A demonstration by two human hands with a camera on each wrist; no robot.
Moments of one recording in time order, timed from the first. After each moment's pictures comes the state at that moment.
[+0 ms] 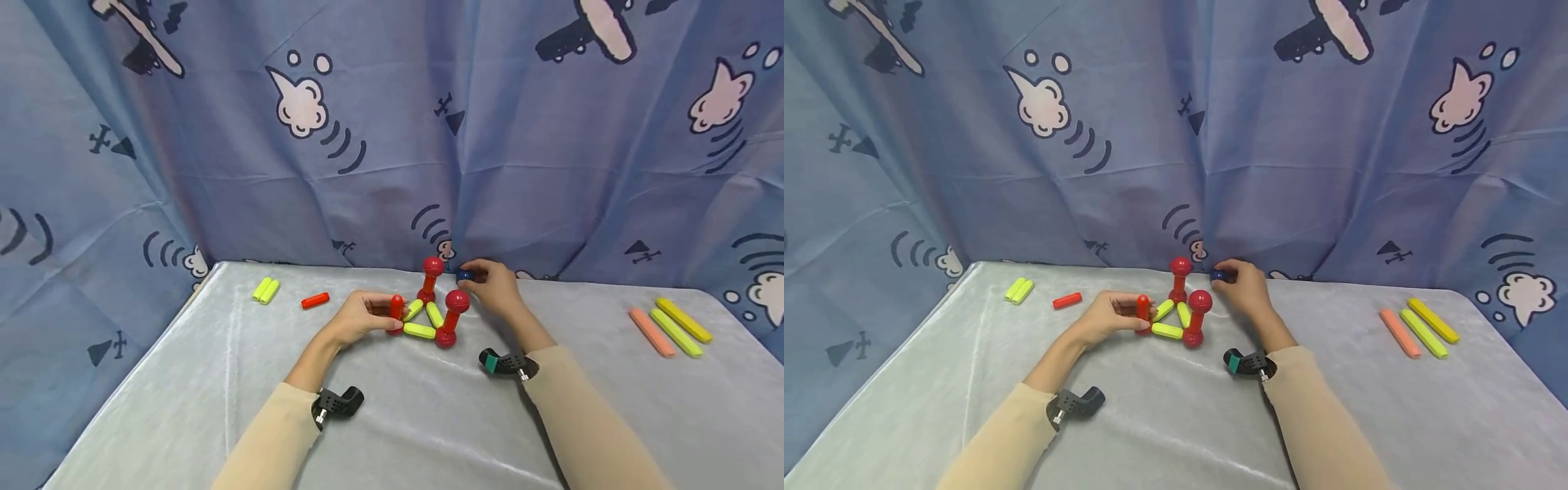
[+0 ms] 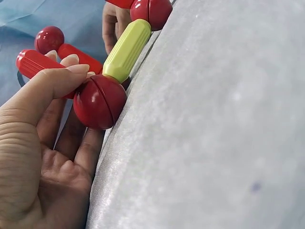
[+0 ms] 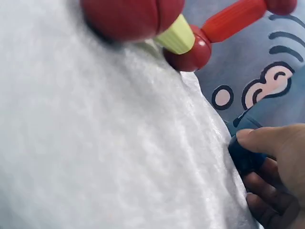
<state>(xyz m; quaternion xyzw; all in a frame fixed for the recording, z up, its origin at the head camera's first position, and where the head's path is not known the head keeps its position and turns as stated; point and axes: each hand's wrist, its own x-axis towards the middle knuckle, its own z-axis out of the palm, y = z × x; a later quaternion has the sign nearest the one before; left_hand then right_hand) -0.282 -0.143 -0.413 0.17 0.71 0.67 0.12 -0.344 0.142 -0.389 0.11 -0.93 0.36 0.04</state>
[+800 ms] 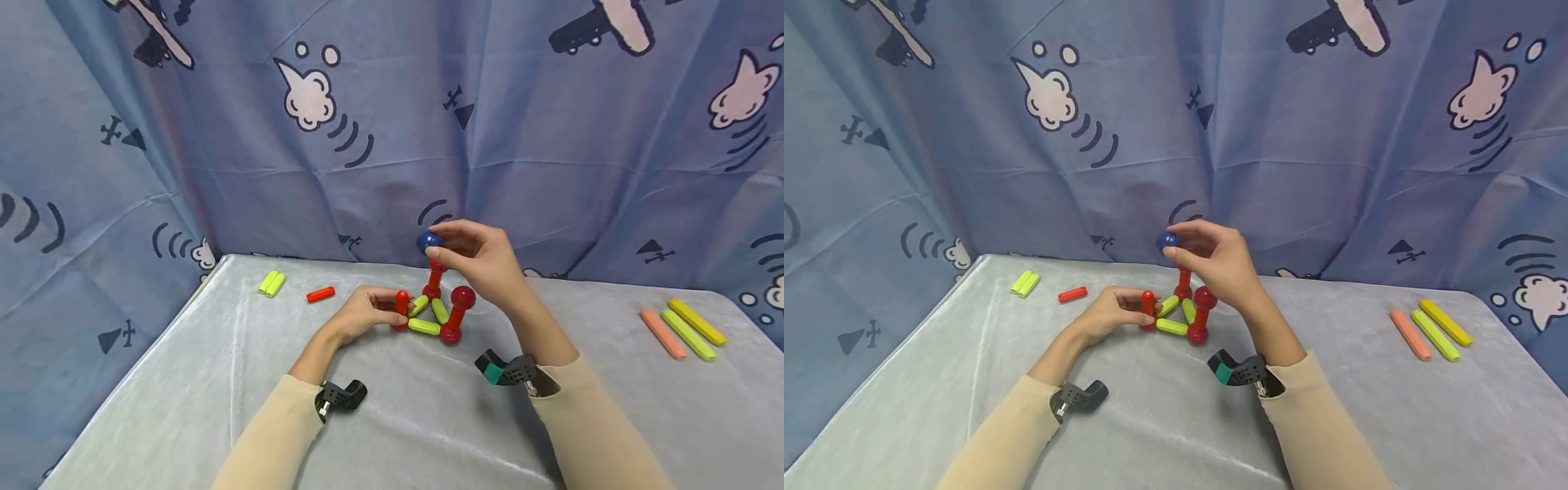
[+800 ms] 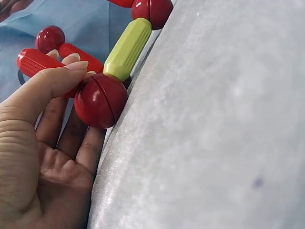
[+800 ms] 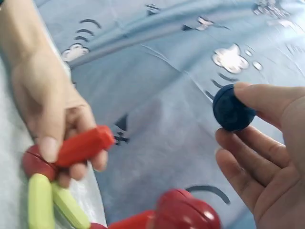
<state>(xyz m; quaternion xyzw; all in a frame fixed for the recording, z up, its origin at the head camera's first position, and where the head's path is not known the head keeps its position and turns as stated) -0.284 -0.144 -0.413 0.16 0.72 0.67 0.13 -0.280 0.089 -0.291 0.26 -0.81 0.53 0.07</state>
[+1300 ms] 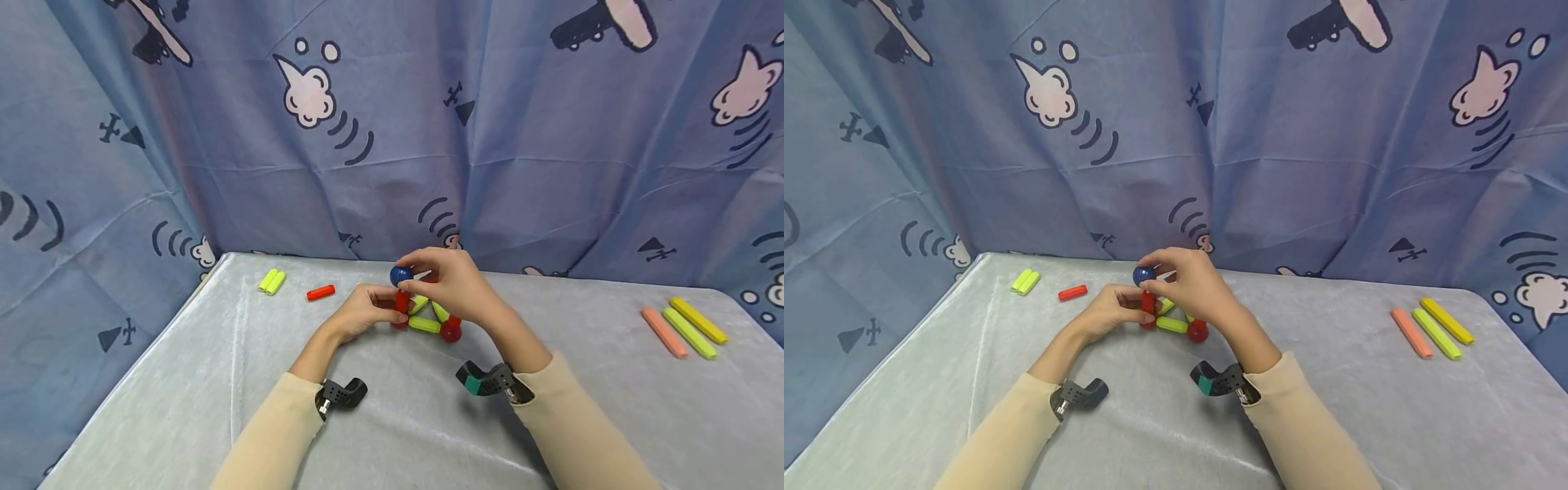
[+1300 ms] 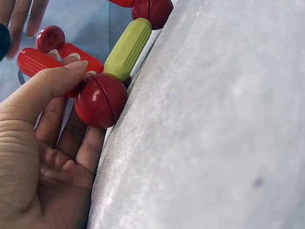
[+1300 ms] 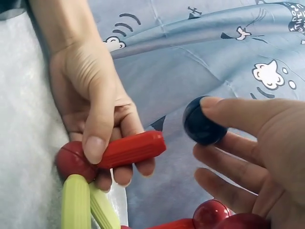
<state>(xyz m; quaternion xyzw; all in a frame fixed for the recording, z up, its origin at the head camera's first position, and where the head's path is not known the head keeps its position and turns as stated) -0.283 -0.145 -0.414 0.18 0.71 0.67 0.13 -0.271 0.060 -0.307 0.34 -0.86 0.38 0.04</state>
